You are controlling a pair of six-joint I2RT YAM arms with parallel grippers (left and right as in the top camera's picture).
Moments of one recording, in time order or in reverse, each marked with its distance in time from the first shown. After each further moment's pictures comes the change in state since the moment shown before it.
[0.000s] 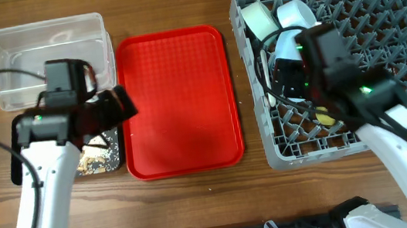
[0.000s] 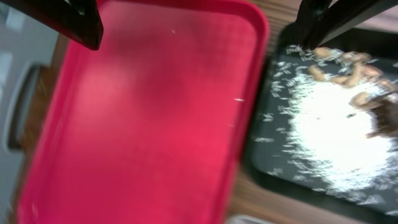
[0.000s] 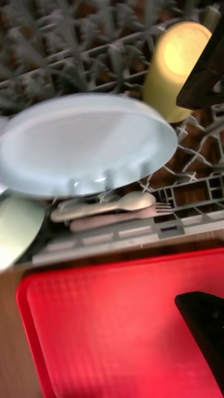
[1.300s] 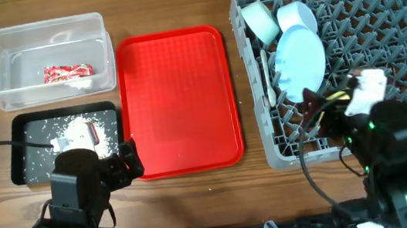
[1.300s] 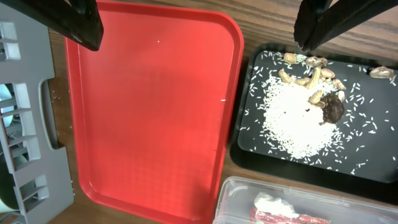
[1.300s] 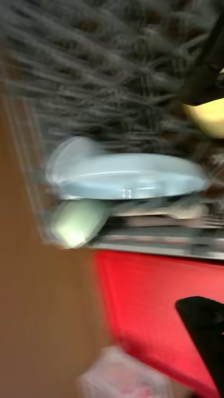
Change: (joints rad) left arm -0.200 -0.669 -0.318 0.022 -0.231 -0.026; right arm -0.235 -0.666 -0.594 0.482 -0.171 -0.195
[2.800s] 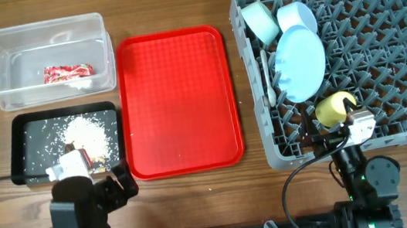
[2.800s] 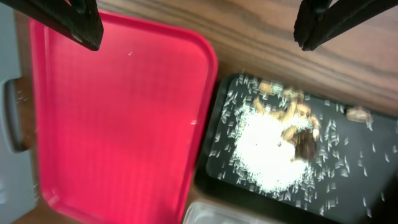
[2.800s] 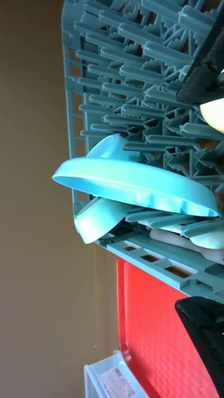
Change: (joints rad) left arm 0.118 -0.215 -0.165 -0.063 0.027 -0.001; right arm -0.139 -0.554 -0.613 0.416 -0.181 -0.183
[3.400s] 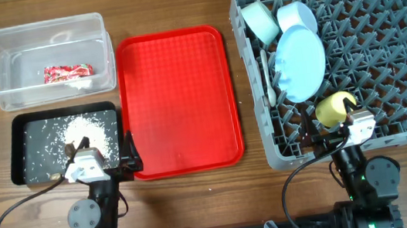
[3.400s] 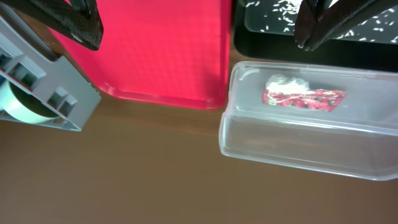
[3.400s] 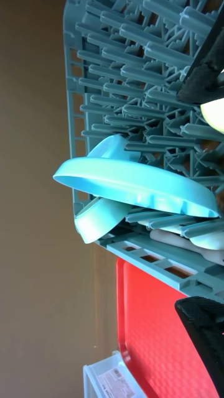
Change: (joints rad) left arm 0.146 -0.405 -0.682 1.000 0.174 0.265; right arm 0.000 -0.001 0.000 0.000 0.000 -0.007
